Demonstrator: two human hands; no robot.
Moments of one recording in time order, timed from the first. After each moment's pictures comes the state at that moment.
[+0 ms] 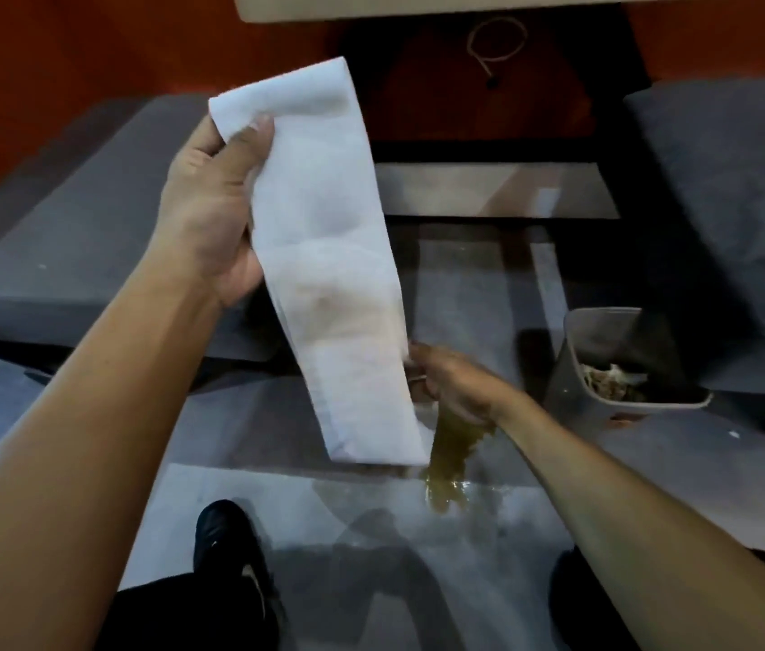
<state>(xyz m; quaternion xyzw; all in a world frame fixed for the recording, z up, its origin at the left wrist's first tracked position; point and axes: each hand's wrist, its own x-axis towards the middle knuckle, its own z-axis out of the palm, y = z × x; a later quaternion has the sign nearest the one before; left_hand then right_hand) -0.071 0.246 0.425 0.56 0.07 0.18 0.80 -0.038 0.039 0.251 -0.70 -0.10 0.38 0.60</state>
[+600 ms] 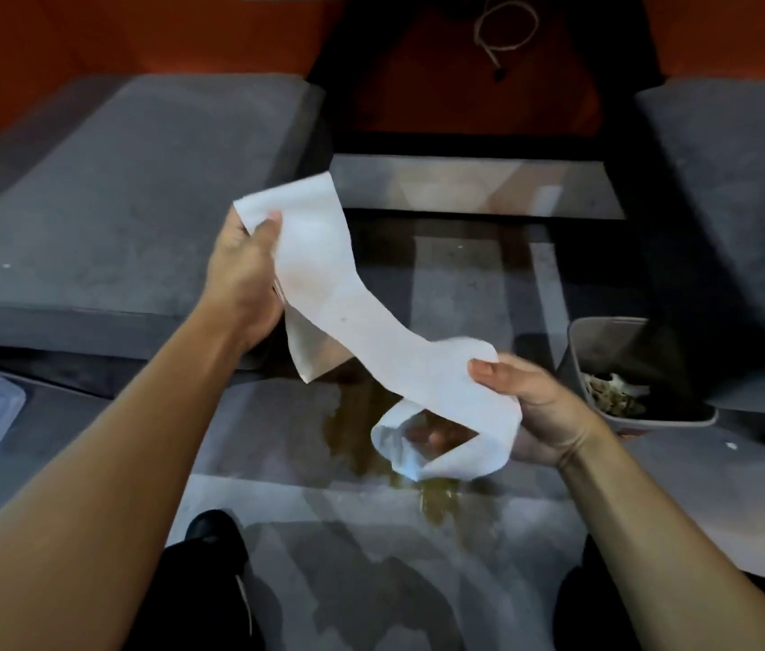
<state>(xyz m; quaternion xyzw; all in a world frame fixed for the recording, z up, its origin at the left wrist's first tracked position) -0.014 0.278 0.328 0.57 0.21 0.17 0.77 -0.036 -0.014 0.276 -0.38 -0.11 0.48 0.78</state>
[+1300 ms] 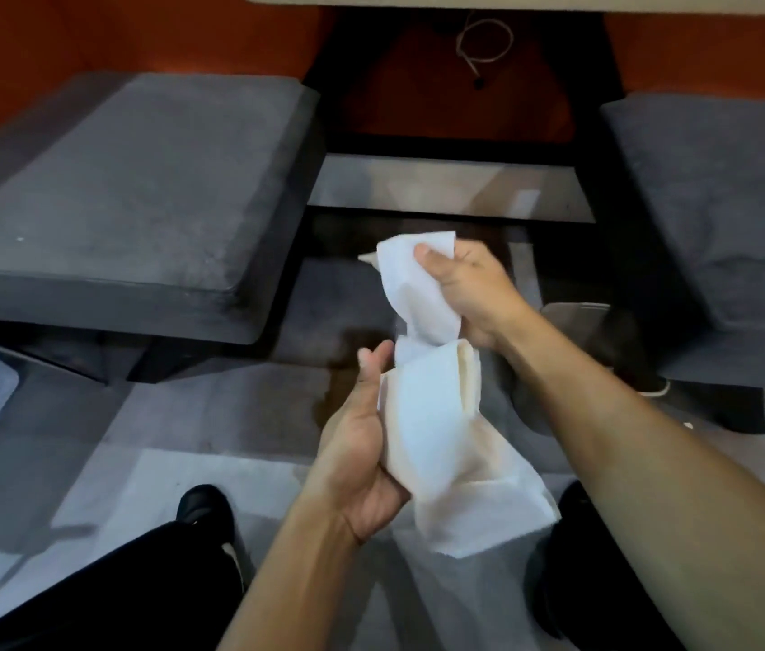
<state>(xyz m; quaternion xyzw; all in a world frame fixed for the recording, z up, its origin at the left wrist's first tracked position) -0.187 0.121 0.303 0.29 0.21 -0.10 0.93 -0.008 0.030 0.312 -0.67 -0.06 0.18 0.72</state>
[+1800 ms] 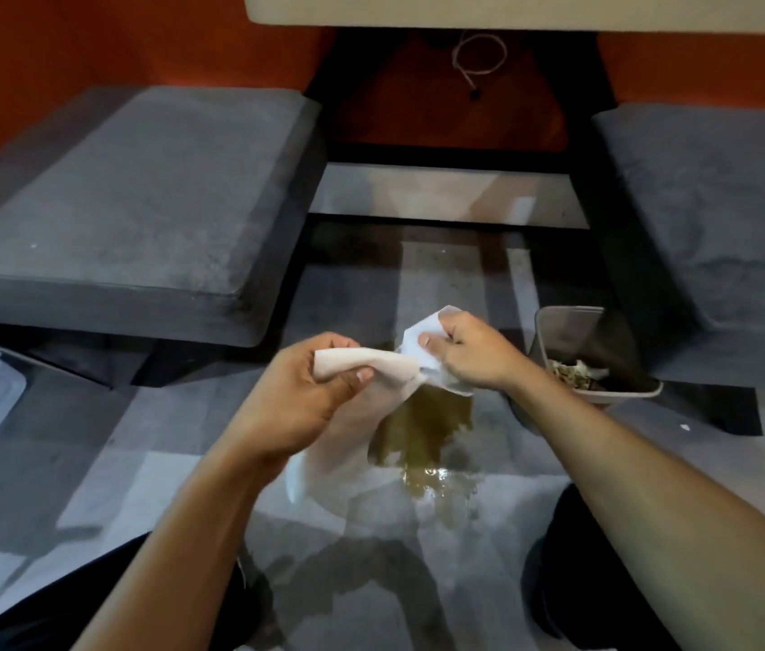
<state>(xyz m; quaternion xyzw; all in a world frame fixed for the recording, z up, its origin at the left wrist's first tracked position) -0.183 0.193 0.322 0.75 0.08 -0.01 0.66 -0.029 -0.008 0.265 -0.90 -0.23 0.16 0.34</state>
